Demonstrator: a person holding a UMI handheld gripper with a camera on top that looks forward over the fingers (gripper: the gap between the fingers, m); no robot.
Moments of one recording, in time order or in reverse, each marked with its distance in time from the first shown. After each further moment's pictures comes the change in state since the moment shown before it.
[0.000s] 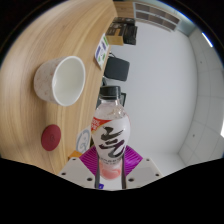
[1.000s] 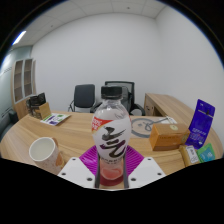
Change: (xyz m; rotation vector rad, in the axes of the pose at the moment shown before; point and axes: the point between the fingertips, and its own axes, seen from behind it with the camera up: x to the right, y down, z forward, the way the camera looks) arm -0.114 -0.002 0.030 0.060 -0.449 1.704
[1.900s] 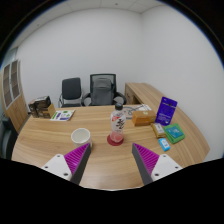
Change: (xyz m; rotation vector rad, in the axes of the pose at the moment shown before) arm -0.067 -0.030 -0.239 -0.178 0.225 0.096
